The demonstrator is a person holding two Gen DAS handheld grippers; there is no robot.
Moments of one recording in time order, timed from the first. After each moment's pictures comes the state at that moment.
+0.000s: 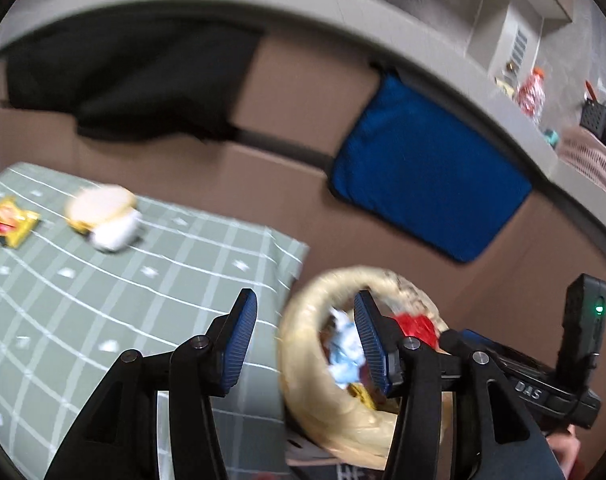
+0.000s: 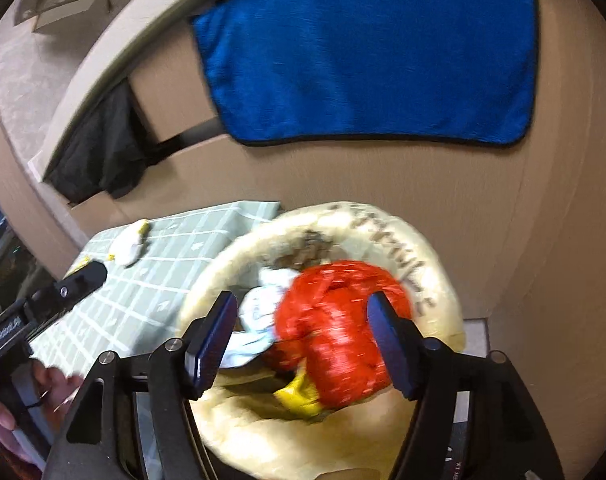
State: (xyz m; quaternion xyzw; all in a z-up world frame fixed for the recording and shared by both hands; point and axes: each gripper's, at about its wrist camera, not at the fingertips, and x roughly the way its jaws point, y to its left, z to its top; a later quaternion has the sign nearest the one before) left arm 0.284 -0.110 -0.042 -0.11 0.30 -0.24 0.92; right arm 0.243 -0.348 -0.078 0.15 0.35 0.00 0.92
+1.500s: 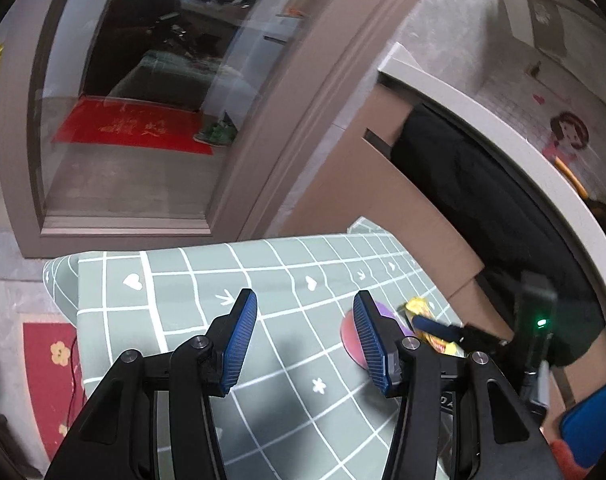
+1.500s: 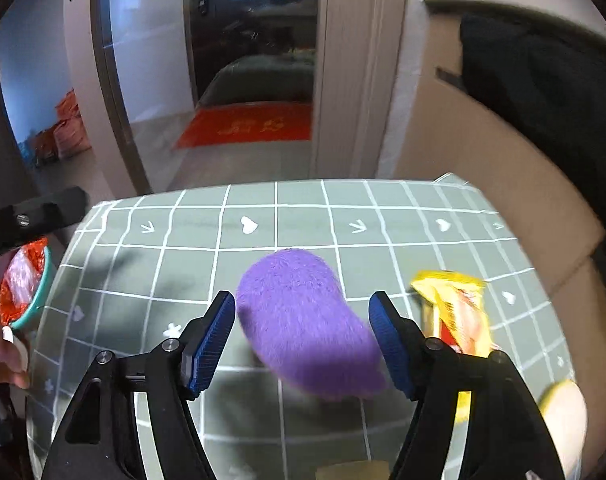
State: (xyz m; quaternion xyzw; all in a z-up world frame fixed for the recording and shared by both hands) left arm 0.247 0.329 -0.095 -0.34 0.22 0.19 0.90; right arm 0.425 0.224 -0.117 -0.24 0.35 0.47 0.77
